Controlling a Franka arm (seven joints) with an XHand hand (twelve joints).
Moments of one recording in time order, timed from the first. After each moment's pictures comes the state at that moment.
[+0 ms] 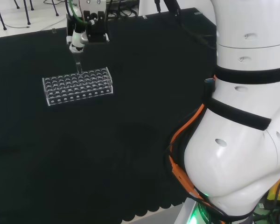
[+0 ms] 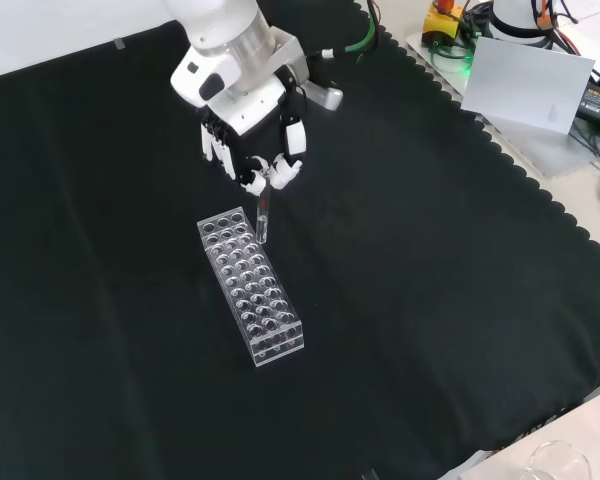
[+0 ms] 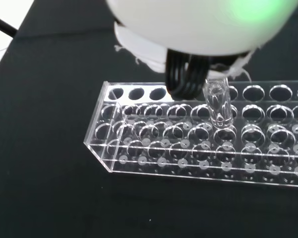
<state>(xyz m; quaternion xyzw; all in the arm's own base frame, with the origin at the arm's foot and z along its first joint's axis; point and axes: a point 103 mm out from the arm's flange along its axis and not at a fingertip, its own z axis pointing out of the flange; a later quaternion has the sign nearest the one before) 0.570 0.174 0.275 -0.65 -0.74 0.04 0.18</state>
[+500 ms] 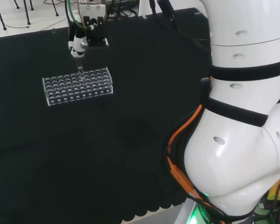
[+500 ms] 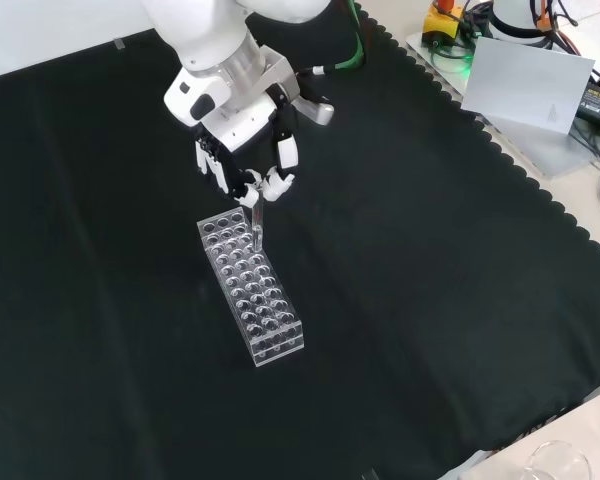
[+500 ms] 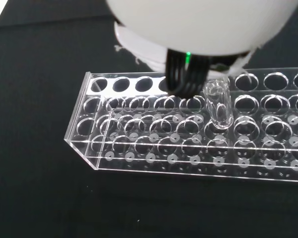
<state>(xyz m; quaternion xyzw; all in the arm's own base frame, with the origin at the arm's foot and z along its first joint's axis) 0.581 0.170 0.256 -0.66 -0.73 0.05 0.18</state>
